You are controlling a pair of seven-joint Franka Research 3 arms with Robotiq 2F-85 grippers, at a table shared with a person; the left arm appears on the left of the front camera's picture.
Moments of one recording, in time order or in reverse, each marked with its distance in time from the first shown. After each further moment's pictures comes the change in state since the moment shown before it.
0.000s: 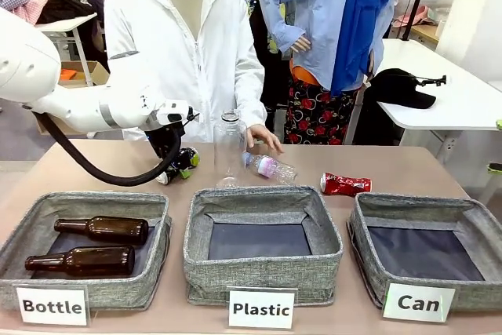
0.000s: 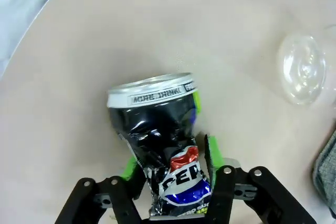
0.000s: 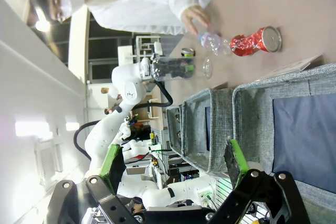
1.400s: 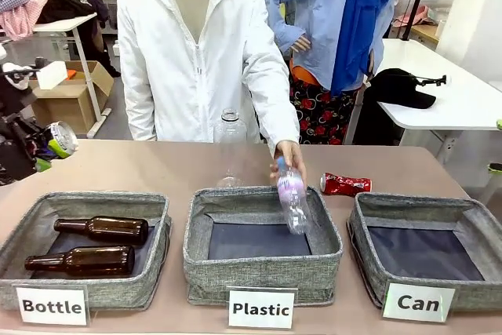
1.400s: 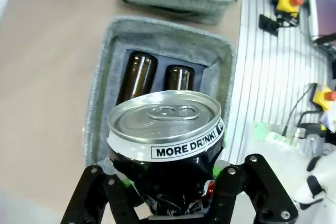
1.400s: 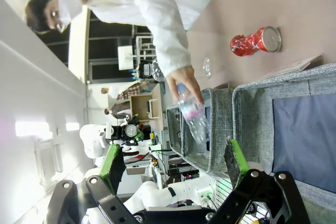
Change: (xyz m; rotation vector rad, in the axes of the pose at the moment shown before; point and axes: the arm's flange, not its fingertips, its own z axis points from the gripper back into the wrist) left arm -0.258 -0.095 0.266 -0.177 -0.076 -0.508; right arm 0.000 0.000 0.000 0.000 0.000 0.000
